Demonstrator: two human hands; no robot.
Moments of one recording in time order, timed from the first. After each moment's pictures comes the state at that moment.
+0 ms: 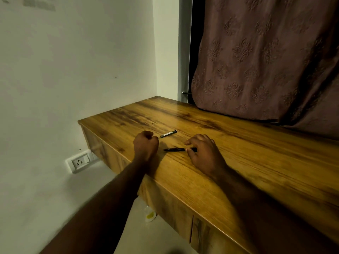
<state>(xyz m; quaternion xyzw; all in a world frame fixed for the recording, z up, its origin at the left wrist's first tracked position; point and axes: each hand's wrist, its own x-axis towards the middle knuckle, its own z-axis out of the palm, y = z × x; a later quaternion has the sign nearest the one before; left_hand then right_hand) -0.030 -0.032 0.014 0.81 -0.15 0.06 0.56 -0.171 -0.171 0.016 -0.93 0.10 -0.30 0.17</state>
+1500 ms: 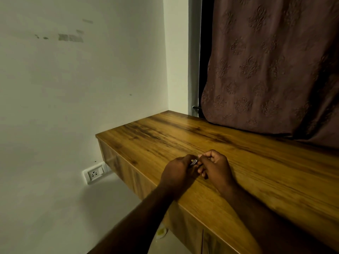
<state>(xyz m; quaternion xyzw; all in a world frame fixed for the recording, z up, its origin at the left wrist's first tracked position) -0.094 -0.039 0.002 0.77 -0.50 0.17 0.35 -0.172 -0.156 0.017 -0.71 0.18 -0.32 0.61</state>
